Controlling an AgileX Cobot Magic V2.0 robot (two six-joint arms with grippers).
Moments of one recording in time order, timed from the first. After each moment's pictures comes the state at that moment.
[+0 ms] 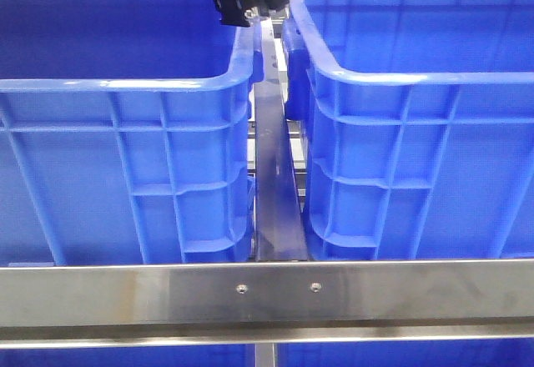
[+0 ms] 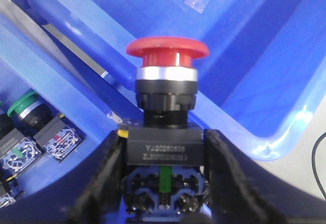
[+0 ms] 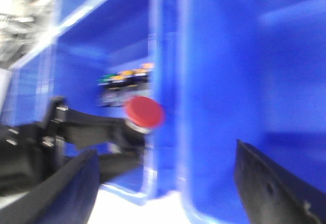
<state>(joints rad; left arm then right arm) -0.70 1.56 -1.44 -0.16 0.85 0.21 -0.05 1.12 -0.95 1.14 0.90 -0.39</state>
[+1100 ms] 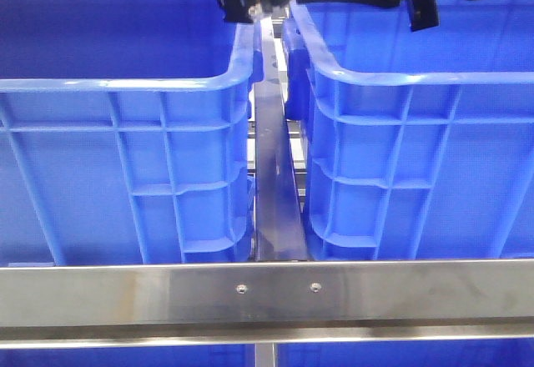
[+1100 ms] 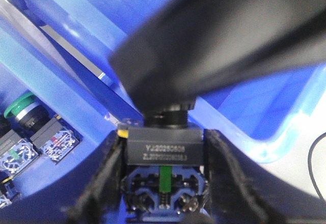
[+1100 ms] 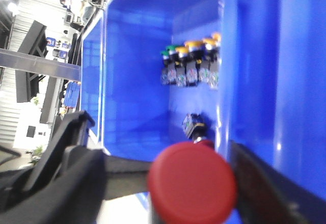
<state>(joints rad) -0.70 1.56 -1.44 -0.18 0.84 0.21 0.24 1.49 -1.01 1.57 0.80 -0.68</state>
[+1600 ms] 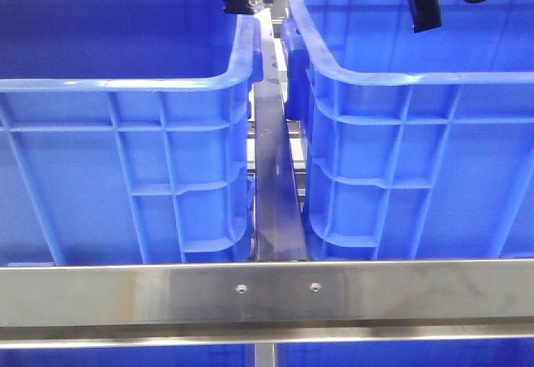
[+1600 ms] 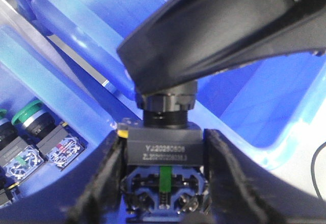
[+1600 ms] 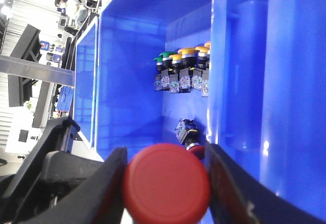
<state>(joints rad) -0.70 1.55 -1.44 -0.18 0.83 0.21 0.24 1.50 -1.02 1.56 0.78 -0.68</state>
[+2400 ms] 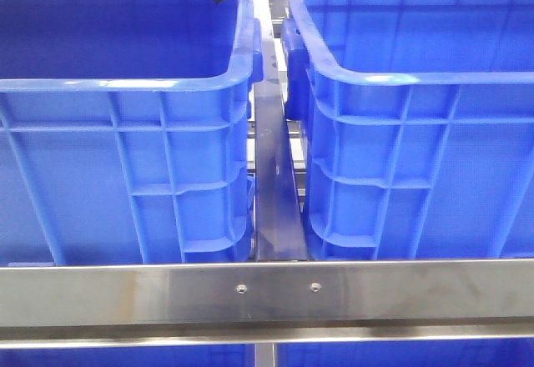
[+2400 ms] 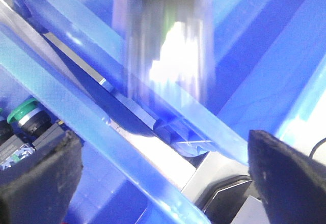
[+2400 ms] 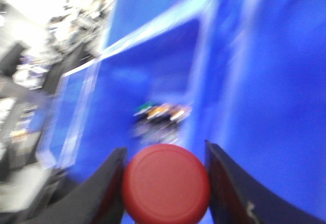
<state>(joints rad) -0.70 1.55 -1.44 -0.18 0.83 0.21 0.02 1.50 -1.14 1.47 0.84 -0.82</state>
